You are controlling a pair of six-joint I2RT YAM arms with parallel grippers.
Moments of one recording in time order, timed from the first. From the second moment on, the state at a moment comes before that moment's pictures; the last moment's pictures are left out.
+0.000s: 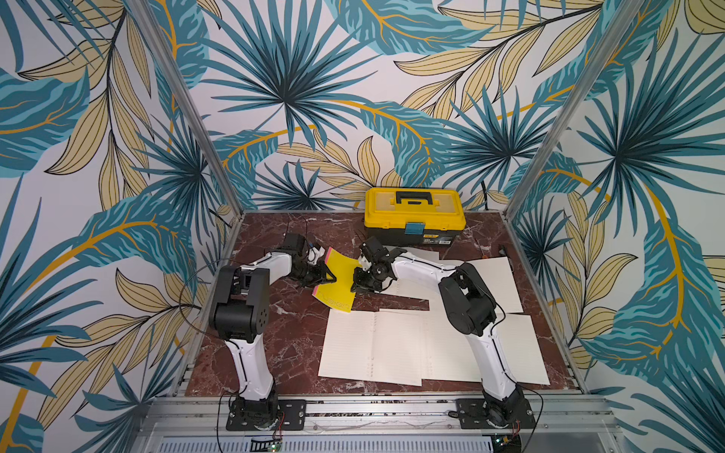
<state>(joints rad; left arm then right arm) -0.09 1.93 1.22 -0.49 0.70 -0.25 0.65 2.28 1.73 -0.57 -0.38 0.74</state>
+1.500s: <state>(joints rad) 0.16 2.19 1.66 -0.70 0.63 -0.18 0.62 1.82 1.42 -0.53 -0.38 0.62</state>
